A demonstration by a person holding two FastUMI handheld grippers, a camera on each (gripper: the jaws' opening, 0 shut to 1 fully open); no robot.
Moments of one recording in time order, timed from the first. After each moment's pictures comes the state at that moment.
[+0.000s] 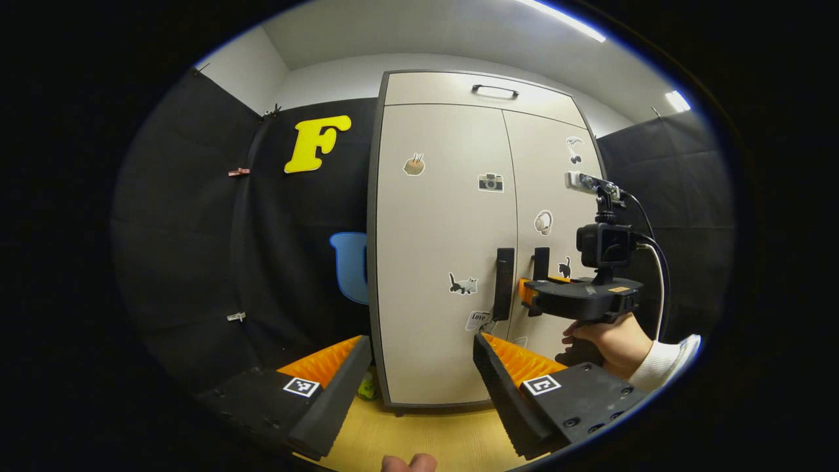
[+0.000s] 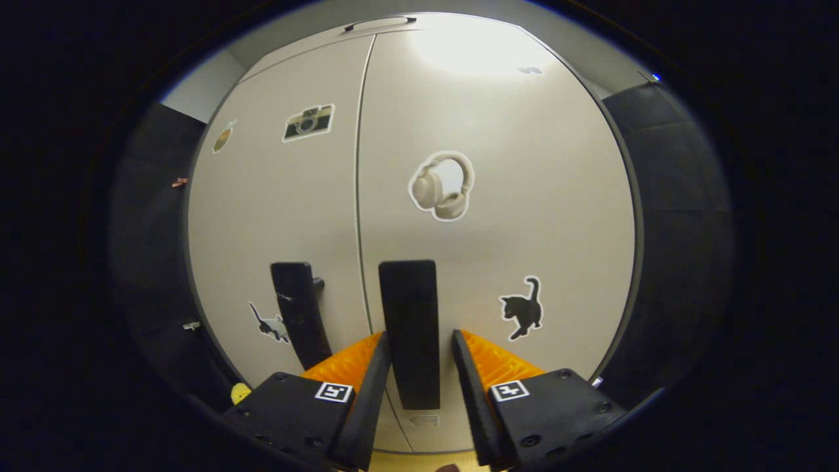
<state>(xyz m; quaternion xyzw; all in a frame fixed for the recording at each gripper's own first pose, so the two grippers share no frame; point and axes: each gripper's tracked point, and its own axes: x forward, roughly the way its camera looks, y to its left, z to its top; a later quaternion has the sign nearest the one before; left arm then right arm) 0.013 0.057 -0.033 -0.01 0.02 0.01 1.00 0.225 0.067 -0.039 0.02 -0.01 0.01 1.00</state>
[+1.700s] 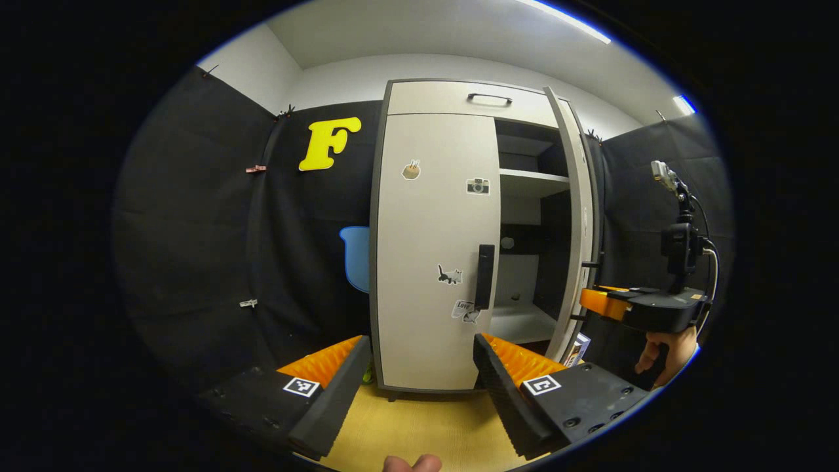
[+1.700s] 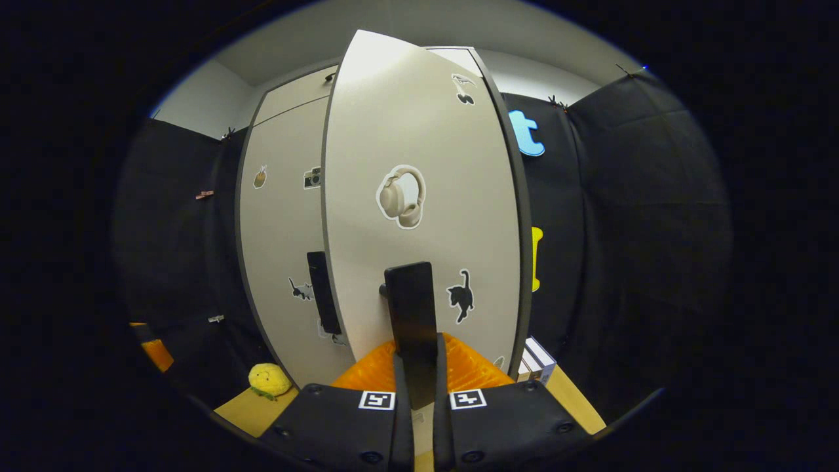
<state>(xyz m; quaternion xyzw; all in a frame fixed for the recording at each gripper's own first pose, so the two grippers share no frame) -0.046 0.017 -0.031 -0.02 0.03 0.03 1.00 0.152 0.019 -0.029 0.04 0.02 0.04 1.00</state>
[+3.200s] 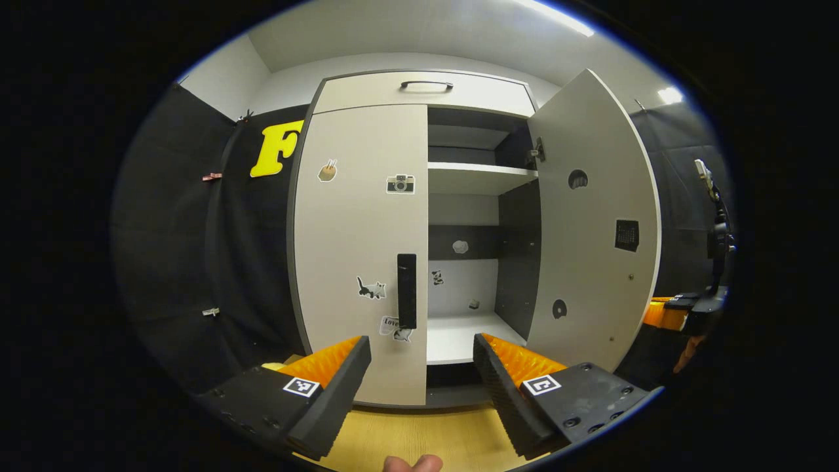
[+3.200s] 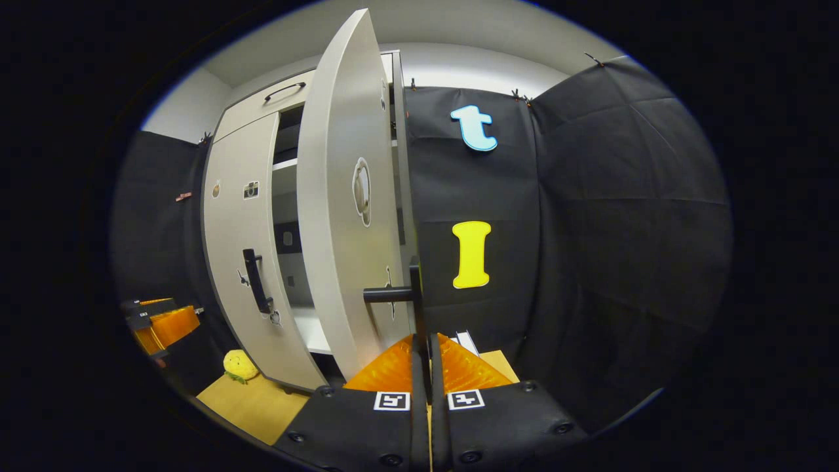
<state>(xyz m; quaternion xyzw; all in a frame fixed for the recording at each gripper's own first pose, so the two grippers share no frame) 0.024 -0.099 -0.016 -0.01 0.02 -0.02 1.00 0.137 -0.117 -0.027 0.04 0.04 0.00 1.00</state>
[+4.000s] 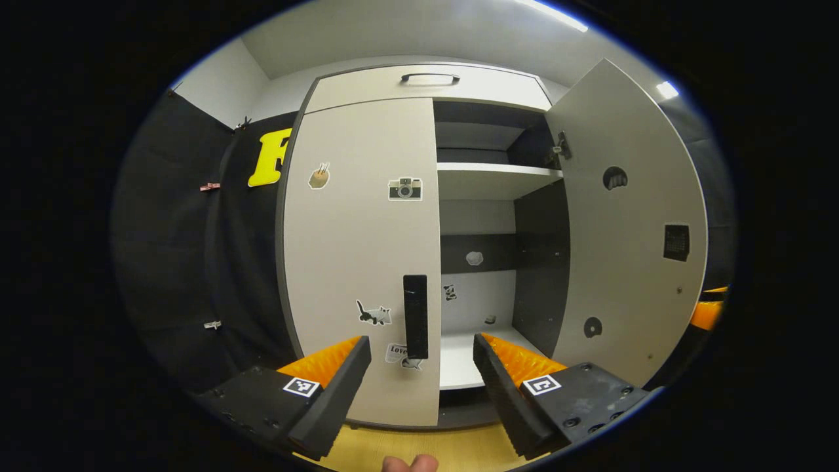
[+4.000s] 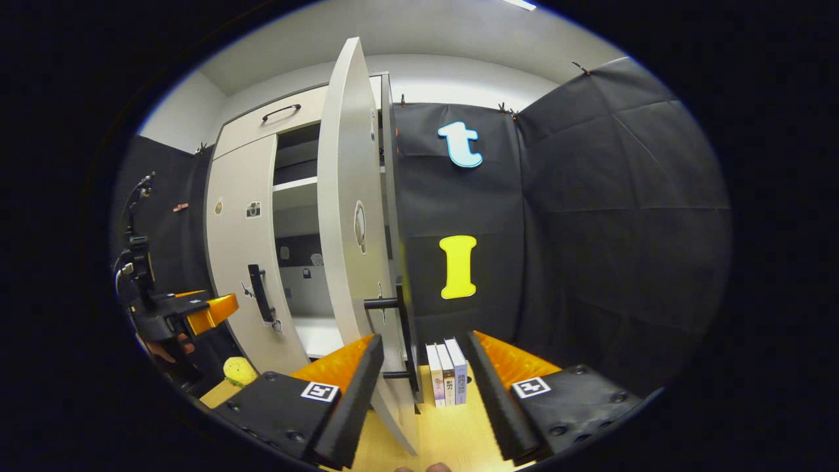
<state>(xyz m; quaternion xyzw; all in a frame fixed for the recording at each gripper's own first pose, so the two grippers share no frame) 0.100 -0.087 -0.003 0.01 0.00 0.00 1.00 0.094 -0.140 -0.002 0.04 0.01 -0.03 1.00</state>
